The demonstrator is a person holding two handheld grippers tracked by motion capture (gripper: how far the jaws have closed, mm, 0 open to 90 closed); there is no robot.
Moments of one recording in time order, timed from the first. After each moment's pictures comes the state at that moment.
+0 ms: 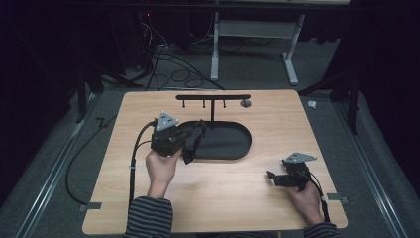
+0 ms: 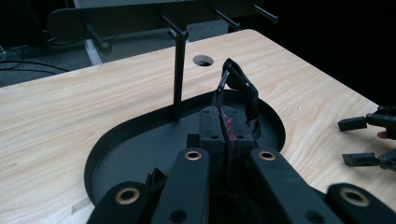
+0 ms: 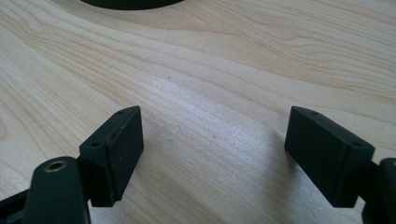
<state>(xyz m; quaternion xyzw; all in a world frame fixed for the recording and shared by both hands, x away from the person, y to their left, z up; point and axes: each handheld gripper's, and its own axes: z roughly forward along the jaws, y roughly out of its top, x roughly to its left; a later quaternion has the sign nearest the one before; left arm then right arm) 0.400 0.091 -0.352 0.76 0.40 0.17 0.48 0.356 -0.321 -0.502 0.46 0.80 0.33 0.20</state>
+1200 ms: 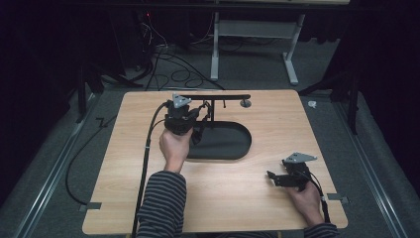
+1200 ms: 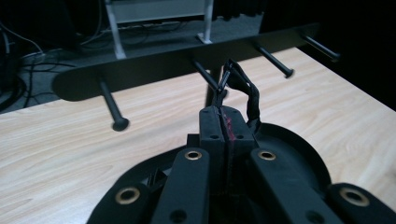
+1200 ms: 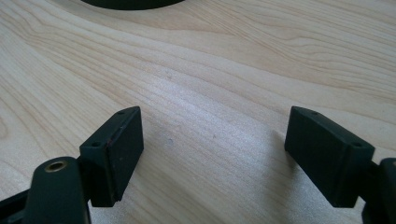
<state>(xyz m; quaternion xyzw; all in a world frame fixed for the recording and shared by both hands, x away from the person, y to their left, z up) 0.457 0.060 -0.348 0.74 0.44 0.22 0.46 0.356 -0.321 -0.502 0.46 0.80 0.33 0.19</state>
